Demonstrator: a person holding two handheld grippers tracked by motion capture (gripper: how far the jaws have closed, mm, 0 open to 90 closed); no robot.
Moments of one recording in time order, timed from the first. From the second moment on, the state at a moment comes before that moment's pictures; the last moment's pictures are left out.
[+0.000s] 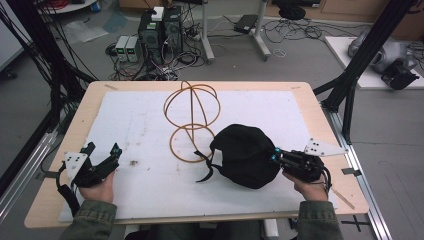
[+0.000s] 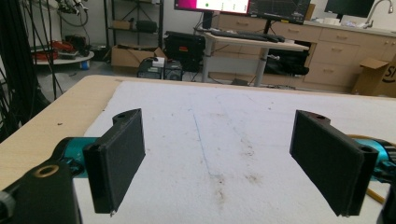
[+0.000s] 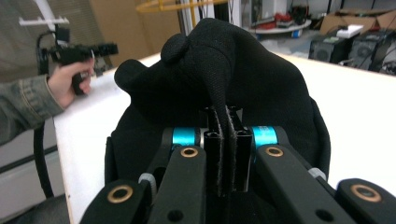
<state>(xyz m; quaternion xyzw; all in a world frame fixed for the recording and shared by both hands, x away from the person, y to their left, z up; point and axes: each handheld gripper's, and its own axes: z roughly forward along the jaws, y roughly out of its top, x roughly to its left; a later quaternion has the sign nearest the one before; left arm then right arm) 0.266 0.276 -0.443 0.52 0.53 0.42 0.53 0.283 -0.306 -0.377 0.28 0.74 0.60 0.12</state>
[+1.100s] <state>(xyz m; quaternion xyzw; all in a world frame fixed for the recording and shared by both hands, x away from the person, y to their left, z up) 0.262 0.277 -0.443 0.51 0.53 0.42 0.53 0.272 -0.303 -0.344 0.28 0.56 0.76 0.19</state>
